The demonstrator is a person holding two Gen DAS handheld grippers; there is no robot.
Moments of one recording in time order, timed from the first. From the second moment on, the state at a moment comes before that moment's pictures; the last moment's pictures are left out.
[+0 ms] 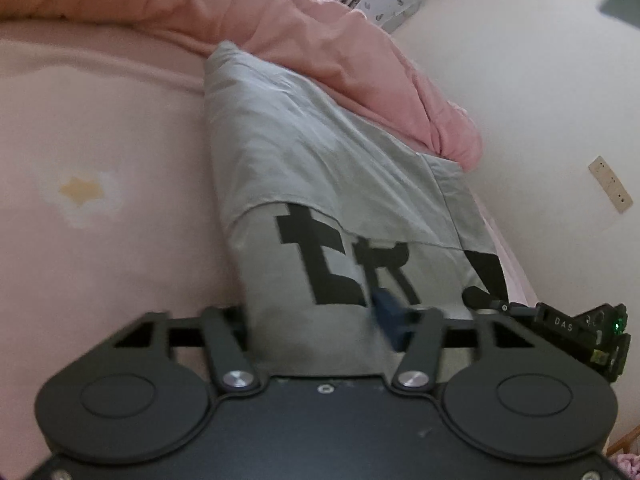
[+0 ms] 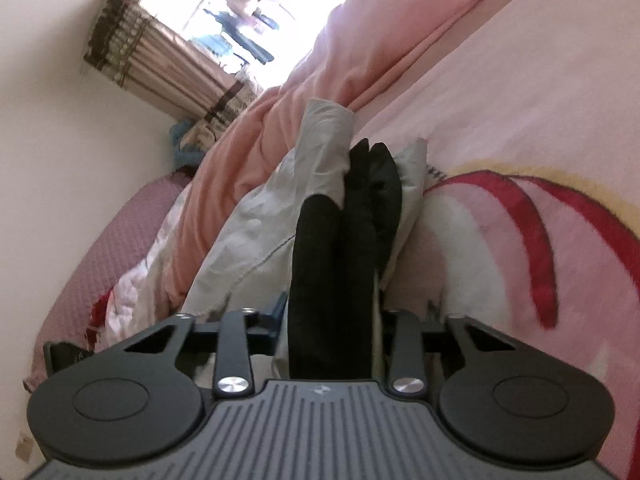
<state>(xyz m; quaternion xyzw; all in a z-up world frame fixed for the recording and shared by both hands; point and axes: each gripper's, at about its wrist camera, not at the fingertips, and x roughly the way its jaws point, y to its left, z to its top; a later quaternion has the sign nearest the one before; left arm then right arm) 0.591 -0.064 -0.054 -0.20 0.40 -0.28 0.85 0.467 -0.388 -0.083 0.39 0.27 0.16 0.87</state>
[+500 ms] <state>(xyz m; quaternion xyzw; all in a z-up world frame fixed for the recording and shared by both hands) 0.538 0.060 0.015 -0.16 0.35 -0.25 0.89 0.470 -0.272 -0.019 0.37 0.24 0.24 0.87</state>
